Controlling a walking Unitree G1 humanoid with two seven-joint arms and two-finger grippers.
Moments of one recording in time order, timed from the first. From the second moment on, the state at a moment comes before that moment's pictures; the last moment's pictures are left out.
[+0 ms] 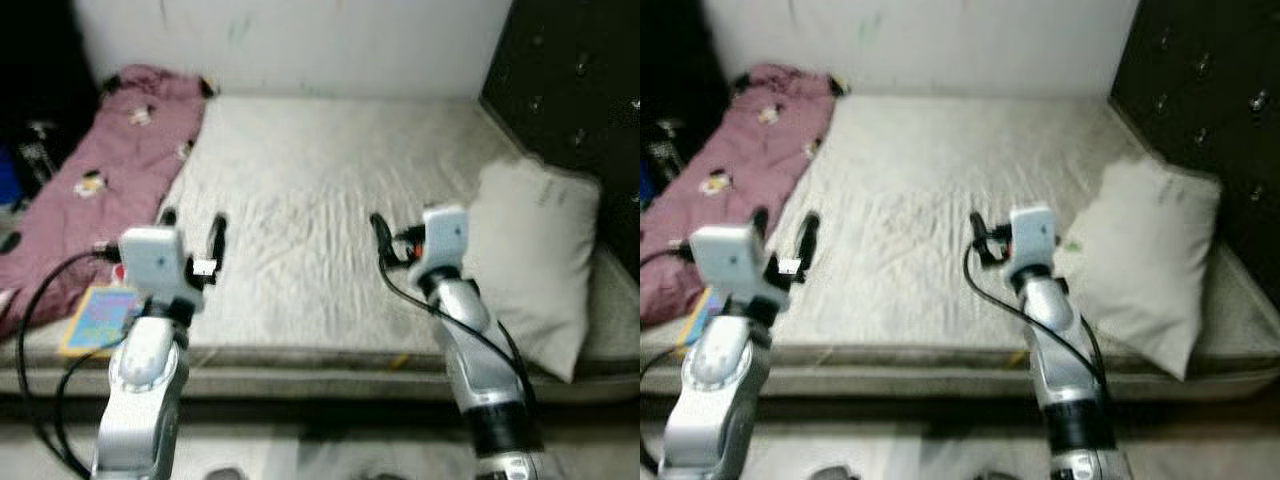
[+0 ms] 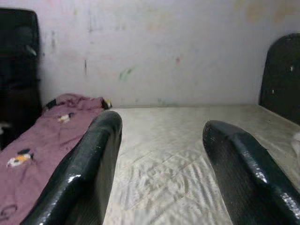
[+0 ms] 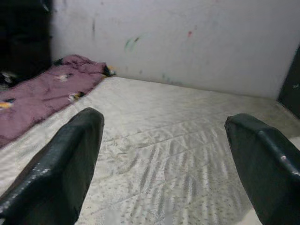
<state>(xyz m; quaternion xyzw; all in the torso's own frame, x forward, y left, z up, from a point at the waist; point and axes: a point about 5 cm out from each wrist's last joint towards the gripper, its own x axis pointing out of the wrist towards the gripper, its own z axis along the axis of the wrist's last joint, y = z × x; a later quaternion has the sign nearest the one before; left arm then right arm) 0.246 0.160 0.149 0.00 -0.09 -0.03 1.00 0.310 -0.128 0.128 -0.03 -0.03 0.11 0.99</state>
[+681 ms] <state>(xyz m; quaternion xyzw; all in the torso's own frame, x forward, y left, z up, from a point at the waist) 0.248 0.167 0.152 0.00 -0.09 0.00 1.00 0.310 -0.121 0.130 -0.02 -0.03 0.12 0.99</state>
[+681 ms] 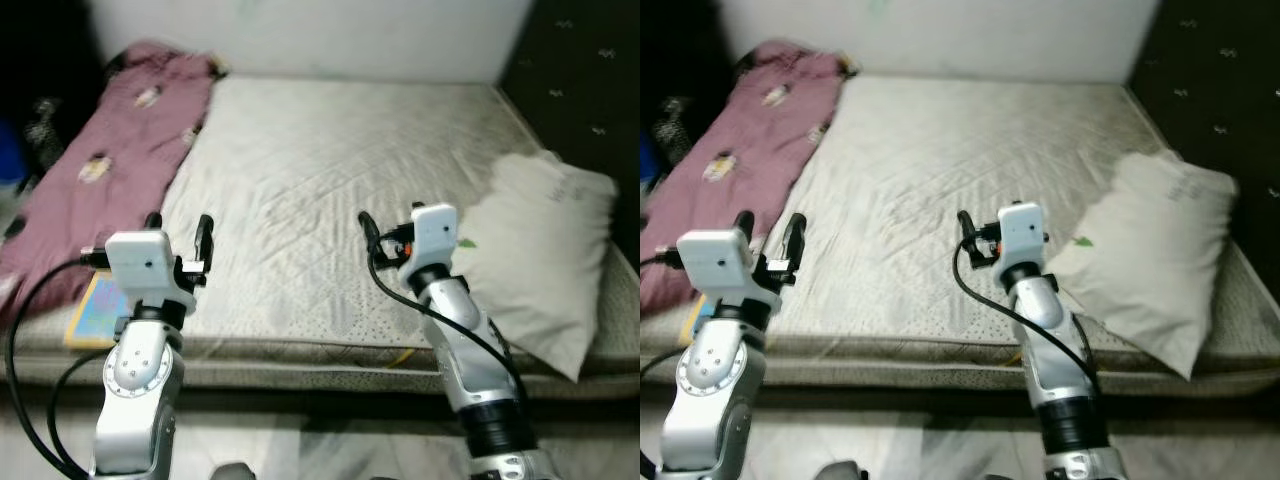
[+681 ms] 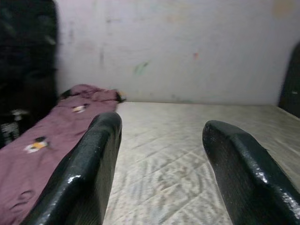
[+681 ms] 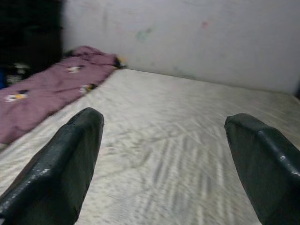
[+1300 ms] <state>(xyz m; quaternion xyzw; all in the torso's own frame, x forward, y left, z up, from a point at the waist) 0.249 0.168 0.153 0.00 -0.09 0.00 1.00 0.310 -0.118 0.129 -0.02 -0.03 0.12 0.99</state>
